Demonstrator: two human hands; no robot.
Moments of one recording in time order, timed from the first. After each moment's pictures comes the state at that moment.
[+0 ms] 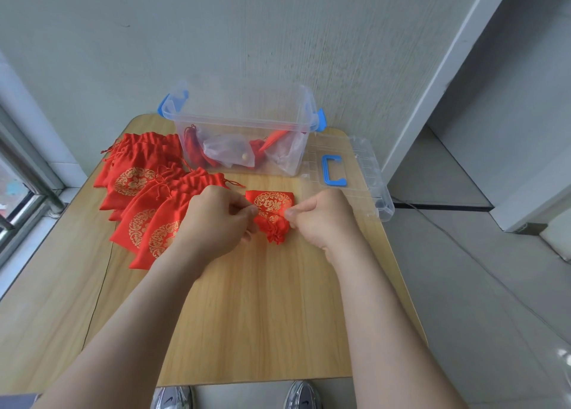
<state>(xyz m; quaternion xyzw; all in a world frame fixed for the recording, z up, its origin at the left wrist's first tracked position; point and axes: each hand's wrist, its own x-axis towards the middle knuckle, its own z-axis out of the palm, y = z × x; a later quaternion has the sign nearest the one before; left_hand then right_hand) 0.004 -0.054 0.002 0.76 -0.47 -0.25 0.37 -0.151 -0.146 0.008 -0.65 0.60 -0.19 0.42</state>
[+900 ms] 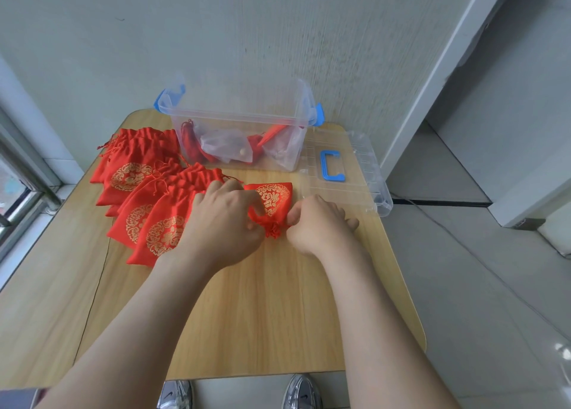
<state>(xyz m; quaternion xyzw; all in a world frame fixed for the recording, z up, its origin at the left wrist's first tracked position) -0.006 -0.056 -0.013 0.77 -0.60 -0.04 0.20 -0.150 -0.133 0.007 -0.76 0.60 -0.01 0.23</state>
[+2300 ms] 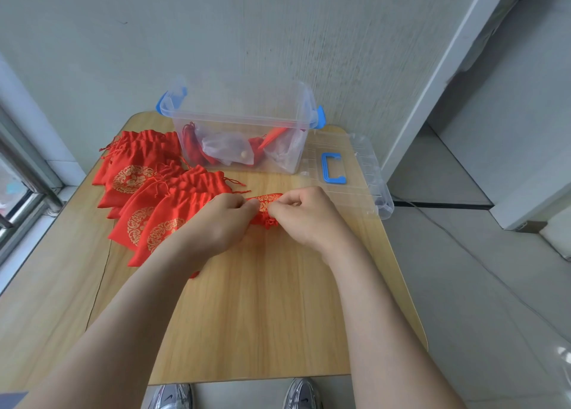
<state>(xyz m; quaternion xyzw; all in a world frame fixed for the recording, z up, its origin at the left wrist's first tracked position) 0.005 -0.064 -0.007 0.75 -0.42 -0.36 0.36 -0.149 -0.132 0.019 -0.71 0.51 -0.17 0.45</state>
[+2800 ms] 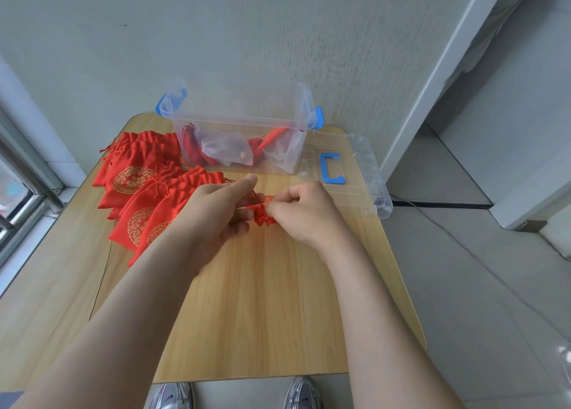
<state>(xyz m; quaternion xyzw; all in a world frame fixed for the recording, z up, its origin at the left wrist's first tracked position) -0.002 -0.066 0.007 0.62 -0.22 -0.48 0.58 -0.145 -0.135 0.017 -0.71 0.50 -0.20 0.45</state>
